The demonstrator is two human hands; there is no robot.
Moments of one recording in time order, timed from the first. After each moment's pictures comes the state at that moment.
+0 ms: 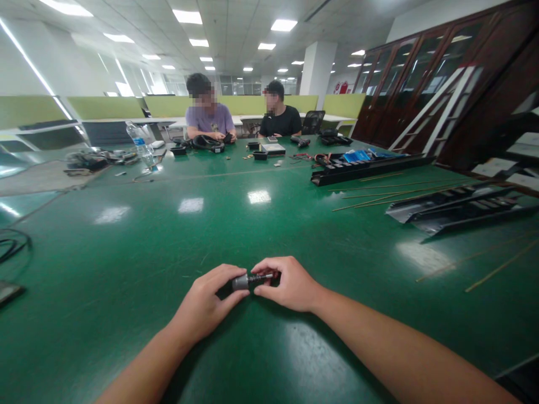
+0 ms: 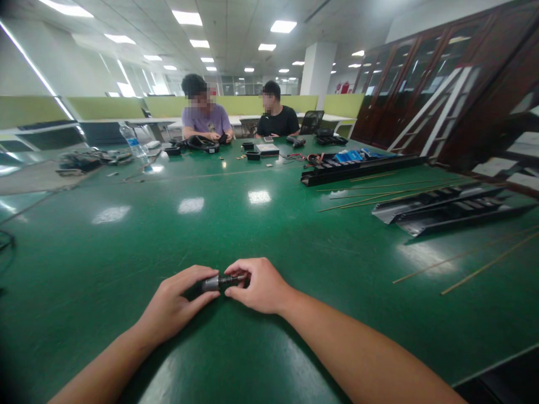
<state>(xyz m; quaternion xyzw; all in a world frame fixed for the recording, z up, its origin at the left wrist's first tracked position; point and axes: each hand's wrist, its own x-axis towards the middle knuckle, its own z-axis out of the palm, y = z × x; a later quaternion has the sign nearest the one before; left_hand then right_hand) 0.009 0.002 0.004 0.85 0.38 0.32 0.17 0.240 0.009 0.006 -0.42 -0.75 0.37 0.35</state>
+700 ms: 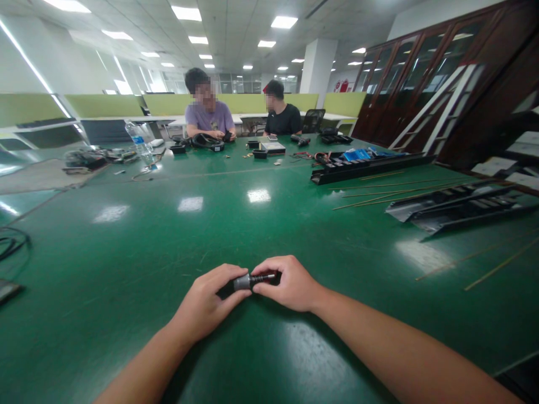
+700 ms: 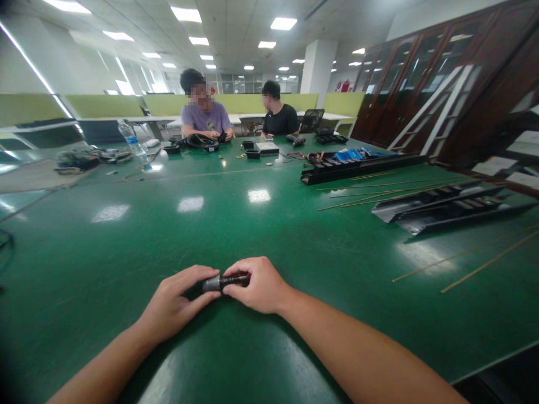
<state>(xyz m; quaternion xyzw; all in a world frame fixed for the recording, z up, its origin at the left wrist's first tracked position) 0.013 0.001 0.008 0.85 0.37 0.33 0.17 0.239 0.007 0.009 -0.41 -0.76 0.35 0.36</state>
